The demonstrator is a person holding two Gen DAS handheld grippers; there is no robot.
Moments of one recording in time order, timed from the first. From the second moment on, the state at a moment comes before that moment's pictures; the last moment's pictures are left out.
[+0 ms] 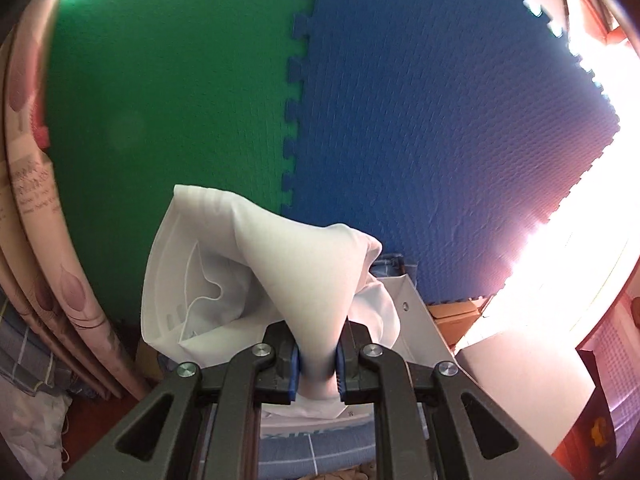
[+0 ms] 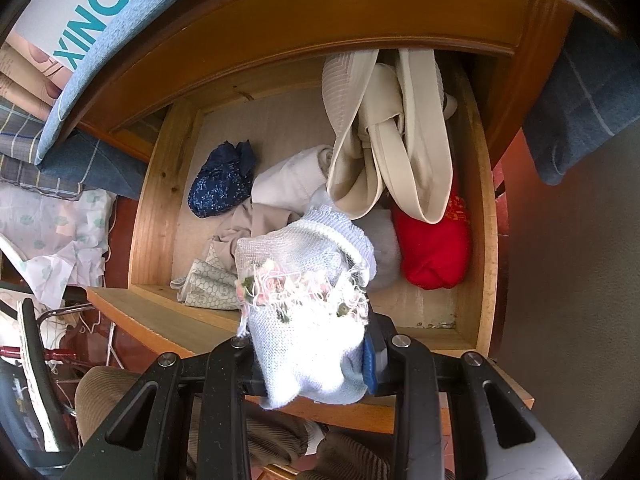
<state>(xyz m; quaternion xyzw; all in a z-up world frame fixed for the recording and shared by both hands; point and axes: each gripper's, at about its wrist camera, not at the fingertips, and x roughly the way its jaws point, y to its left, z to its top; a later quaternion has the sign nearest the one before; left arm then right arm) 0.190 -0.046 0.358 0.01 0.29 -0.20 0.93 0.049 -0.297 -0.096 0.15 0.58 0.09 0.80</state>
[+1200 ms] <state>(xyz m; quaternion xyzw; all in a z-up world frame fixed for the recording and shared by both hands) 0.234 -0.093 0.203 0.05 0.43 -0.17 0.89 0.049 -0.298 -0.096 0.15 0.58 0.09 0.80</state>
